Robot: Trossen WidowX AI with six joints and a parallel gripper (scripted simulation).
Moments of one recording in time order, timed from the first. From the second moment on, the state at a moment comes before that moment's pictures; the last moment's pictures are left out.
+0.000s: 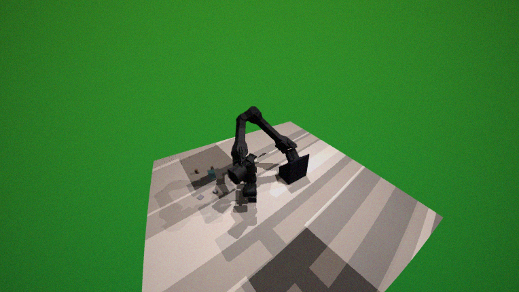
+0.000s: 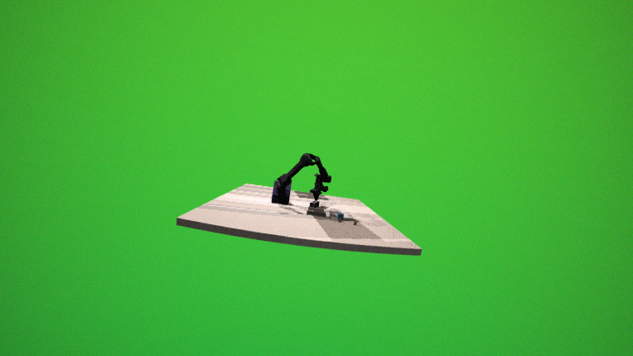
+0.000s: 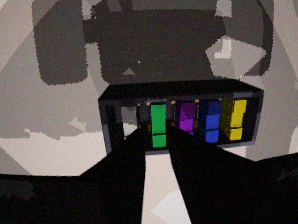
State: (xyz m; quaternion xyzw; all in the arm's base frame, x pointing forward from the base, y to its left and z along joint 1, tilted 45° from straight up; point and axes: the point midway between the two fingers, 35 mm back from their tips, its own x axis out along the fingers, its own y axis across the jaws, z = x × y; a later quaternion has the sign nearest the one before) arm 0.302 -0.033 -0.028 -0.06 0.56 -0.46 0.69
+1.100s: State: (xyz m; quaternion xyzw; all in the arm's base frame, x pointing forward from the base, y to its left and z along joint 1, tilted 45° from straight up) arm 0.300 -0.046 -0.038 -0.06 0.56 -0.46 0.69
